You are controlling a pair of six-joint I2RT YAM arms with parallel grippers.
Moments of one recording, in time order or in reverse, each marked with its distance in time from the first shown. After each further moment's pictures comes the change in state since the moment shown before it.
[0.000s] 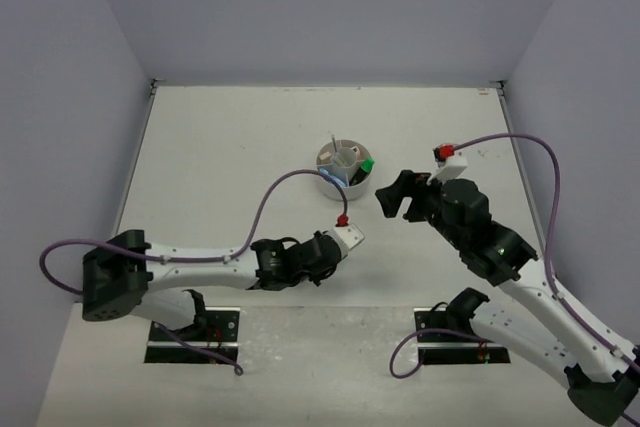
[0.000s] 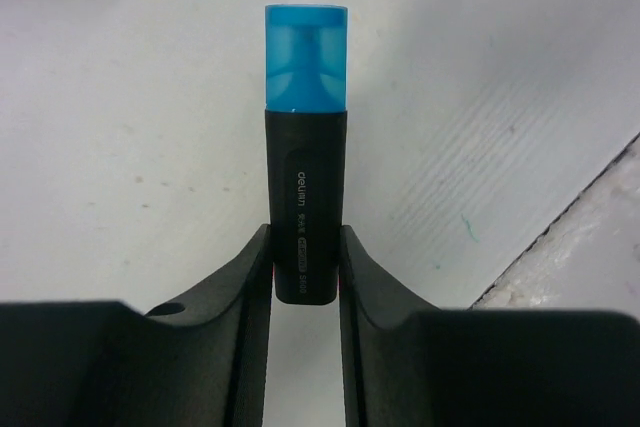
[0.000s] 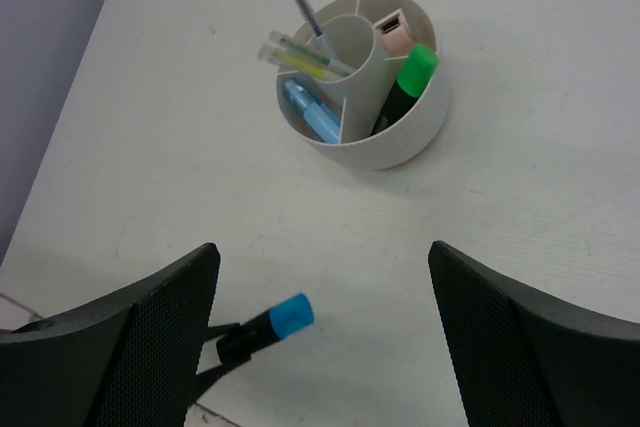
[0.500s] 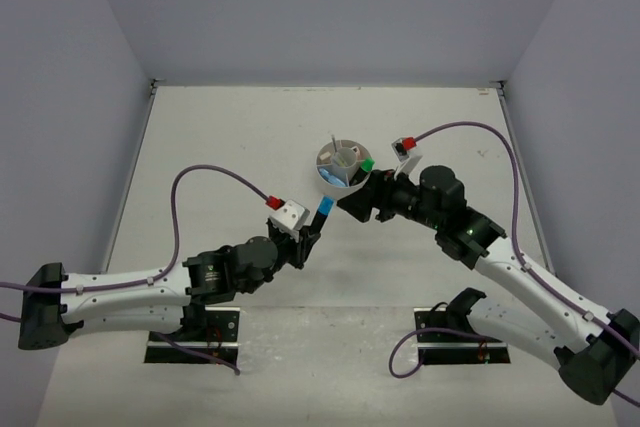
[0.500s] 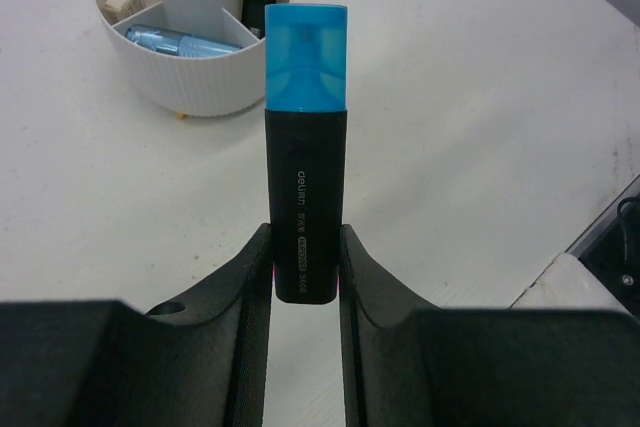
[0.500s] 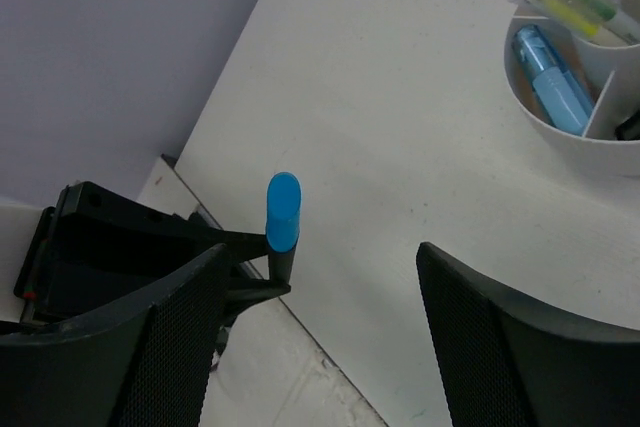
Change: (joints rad) left arm -0.004 -0.484 -0.229 0.298 -0.211 -0.085; right arm -0.008 0.185 -0.040 0.301 -0.467 0.100
